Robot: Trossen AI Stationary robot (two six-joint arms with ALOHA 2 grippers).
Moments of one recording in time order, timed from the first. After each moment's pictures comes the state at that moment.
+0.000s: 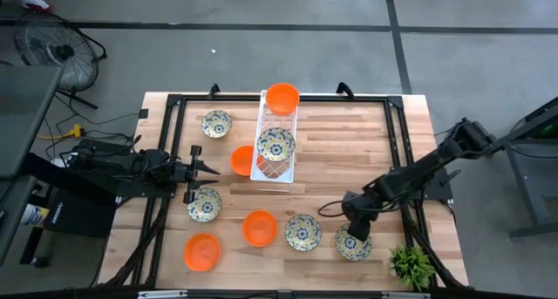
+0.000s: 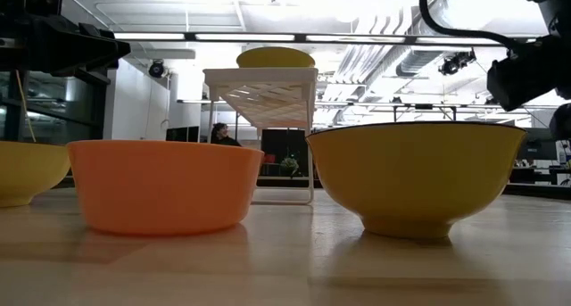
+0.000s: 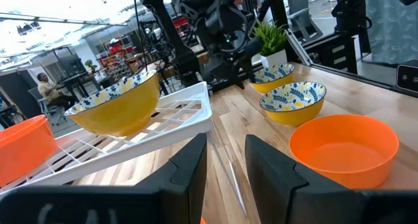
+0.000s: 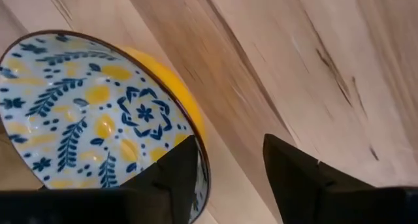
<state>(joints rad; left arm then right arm) -0.19 0.01 0.02 0.00 -0.07 0.36 0.48 1.39 0.70 -0.64 -0.26 1.09</state>
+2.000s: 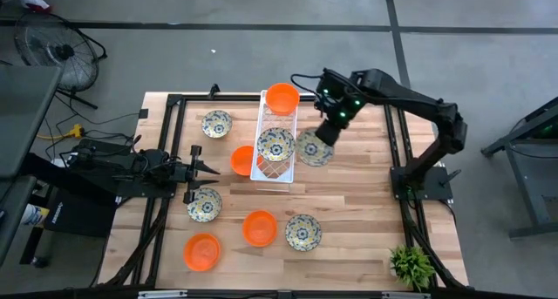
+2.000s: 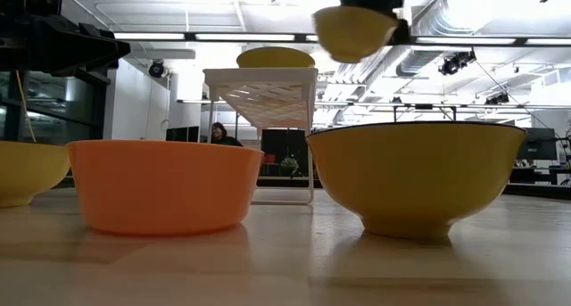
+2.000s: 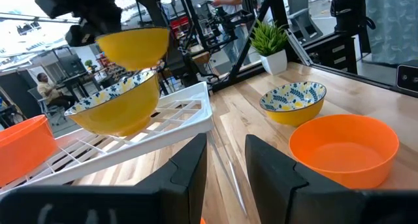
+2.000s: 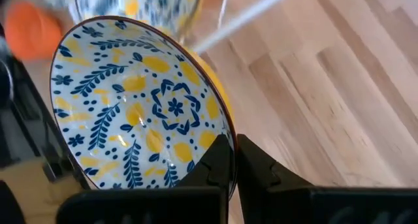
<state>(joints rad) -0.19 0.01 0.02 0.00 -0.07 0.36 -0.39 1.63 1.76 -1.34 -0.30 0.31</state>
